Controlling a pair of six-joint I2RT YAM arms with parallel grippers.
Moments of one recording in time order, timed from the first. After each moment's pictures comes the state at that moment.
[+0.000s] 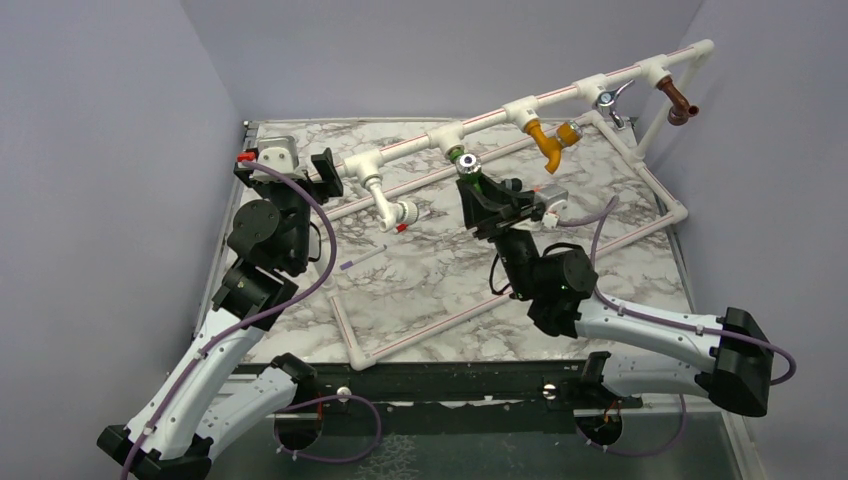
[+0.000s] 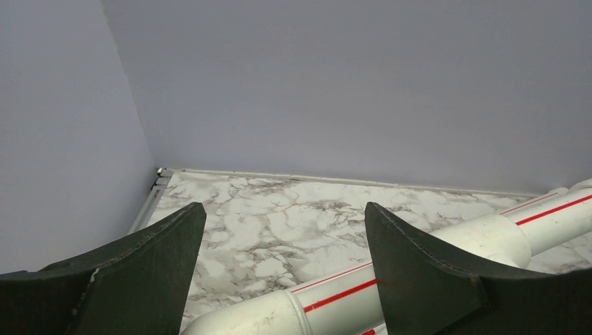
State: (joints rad) left arm -0.54 0.81 0.99 0.01 -0.56 0.02; right arm 1.07 1.13 0.72 1.01 0.53 -0.17
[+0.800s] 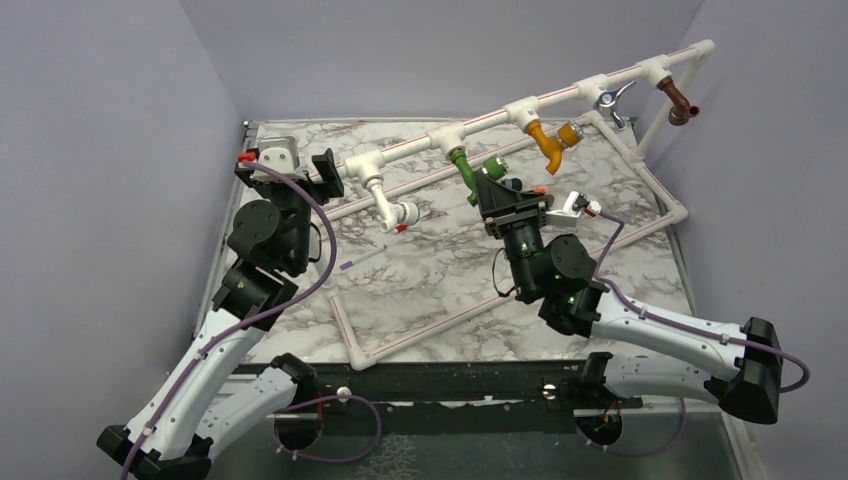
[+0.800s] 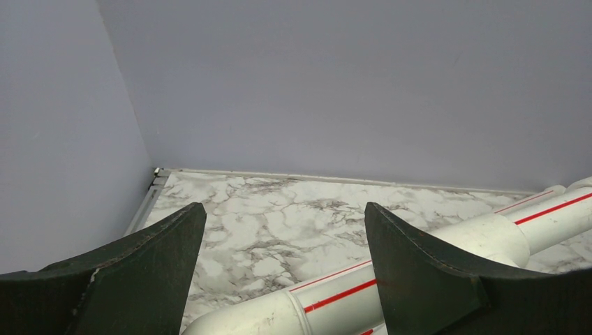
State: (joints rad) left arm -0.55 0.81 0.99 0.01 -0.56 0.02; right arm 1.07 1.06 0.80 0.61 0.88 0.99
